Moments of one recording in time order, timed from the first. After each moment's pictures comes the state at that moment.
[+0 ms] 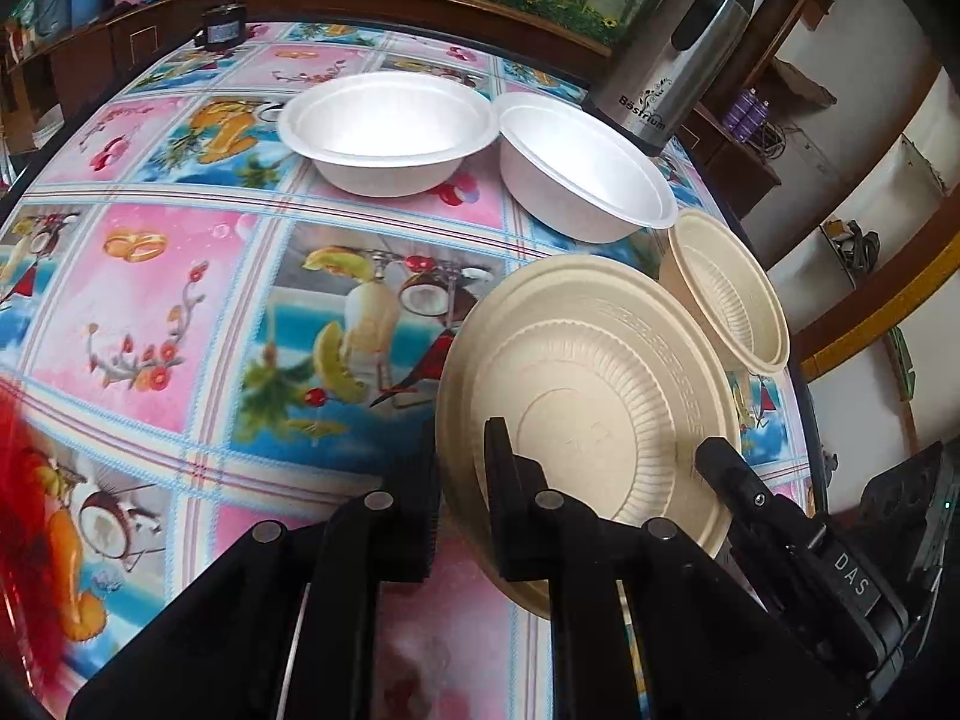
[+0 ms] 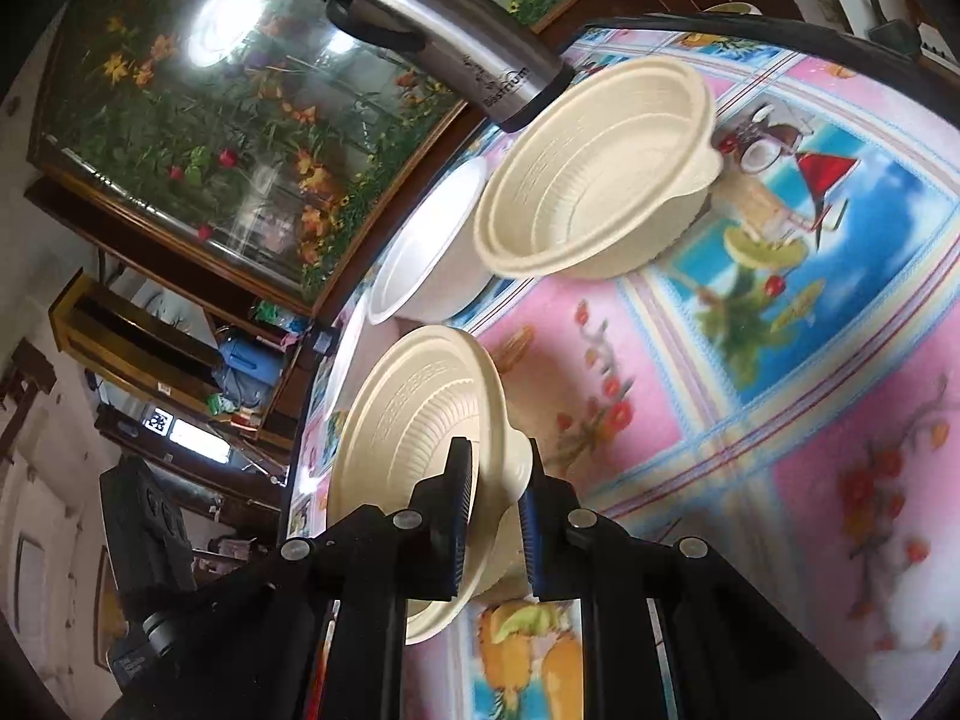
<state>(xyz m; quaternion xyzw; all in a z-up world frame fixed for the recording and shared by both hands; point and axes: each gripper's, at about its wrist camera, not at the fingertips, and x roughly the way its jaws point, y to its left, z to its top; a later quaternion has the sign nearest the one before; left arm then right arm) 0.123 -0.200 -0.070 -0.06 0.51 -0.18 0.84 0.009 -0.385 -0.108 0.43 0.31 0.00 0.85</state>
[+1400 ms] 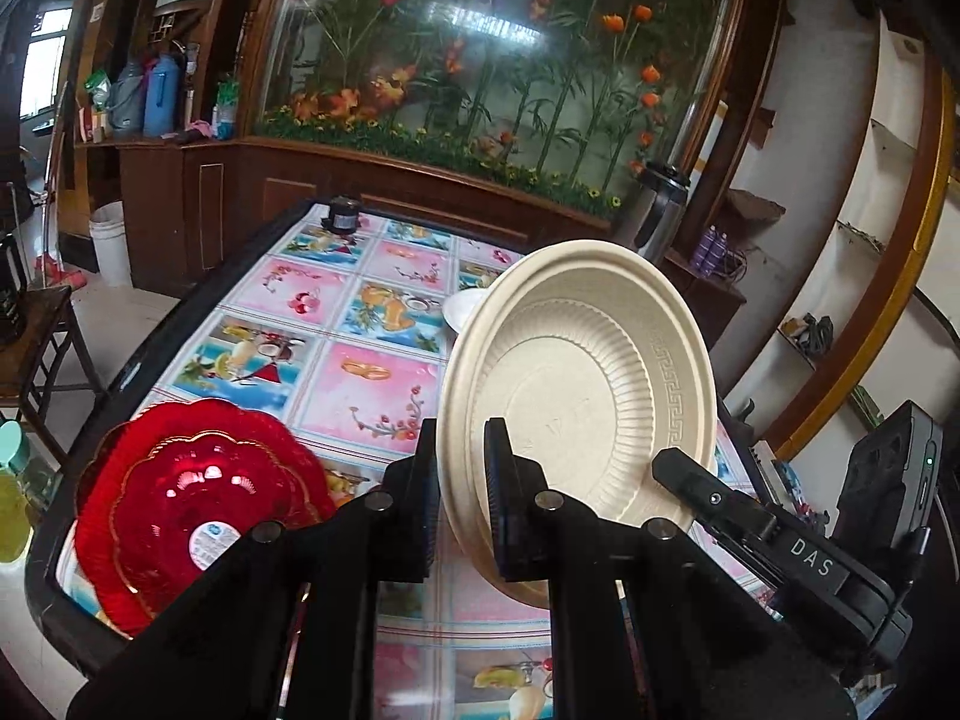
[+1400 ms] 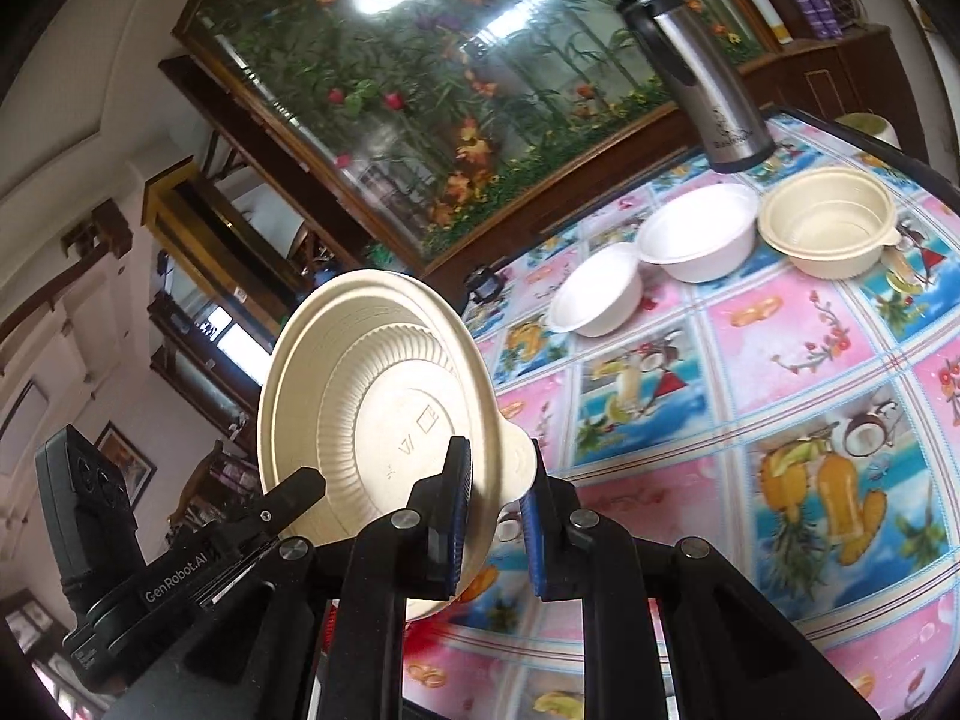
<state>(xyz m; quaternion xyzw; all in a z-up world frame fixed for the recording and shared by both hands) 0.002 -0.027 0.046 -0.10 0.32 -0.17 0.93 -0.057 -0.214 0.005 0.30 0.26 0.10 0.91</state>
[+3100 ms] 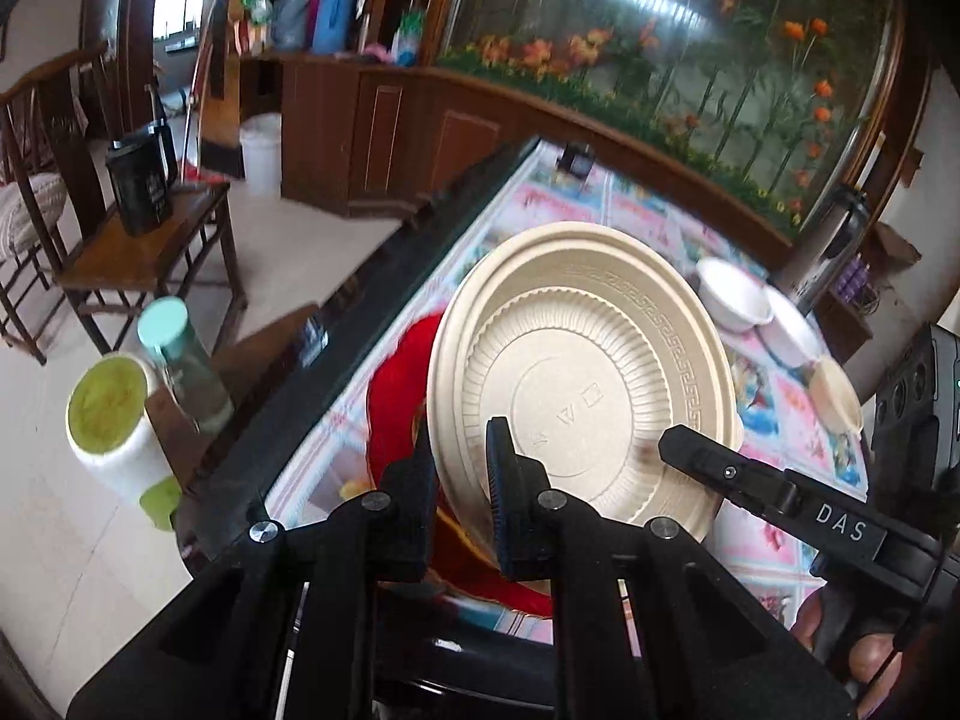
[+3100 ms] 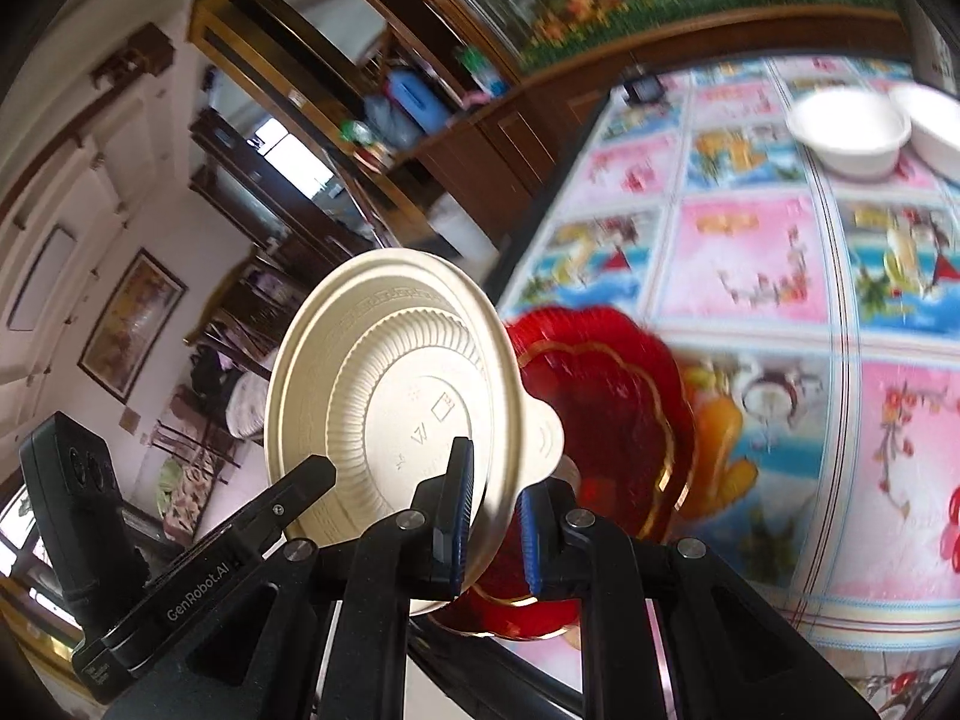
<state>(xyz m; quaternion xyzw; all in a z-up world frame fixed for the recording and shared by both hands) 0.003 0.125 -0.035 -0.13 0.41 -0.01 0.90 0.015 -0.014 -0.046 0.20 0.44 0.23 0.85</state>
